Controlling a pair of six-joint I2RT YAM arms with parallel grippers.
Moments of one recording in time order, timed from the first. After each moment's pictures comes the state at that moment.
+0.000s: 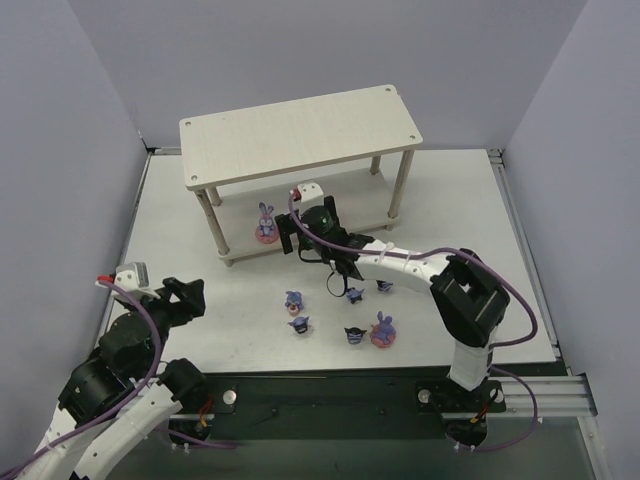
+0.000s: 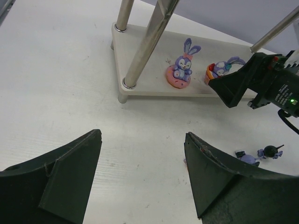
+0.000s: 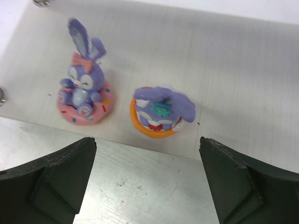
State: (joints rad) left arm -0.72 0.18 0.73 -0.81 -0.68 -0.56; right arm 0.86 1.85 1.20 0.17 0.36 0.18
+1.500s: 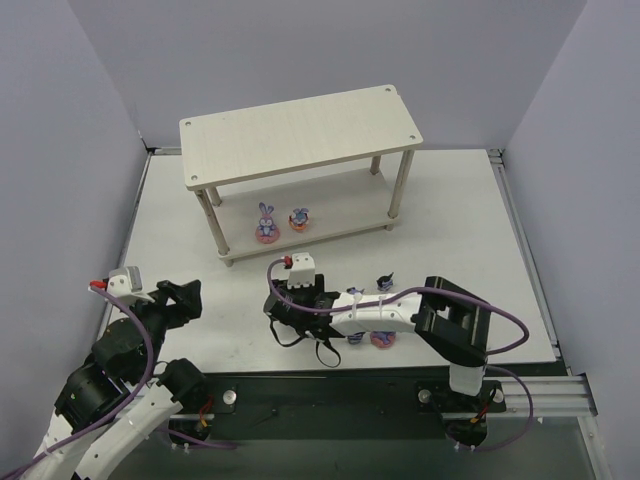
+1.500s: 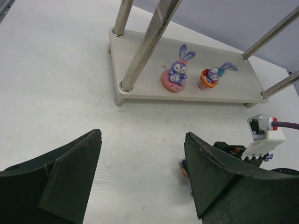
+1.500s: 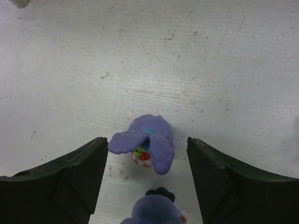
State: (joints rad) left arm -0.73 0.14 0.73 -0.81 -0.68 -0.56; right arm 1.25 1.83 1.10 -0.21 0.70 0.86
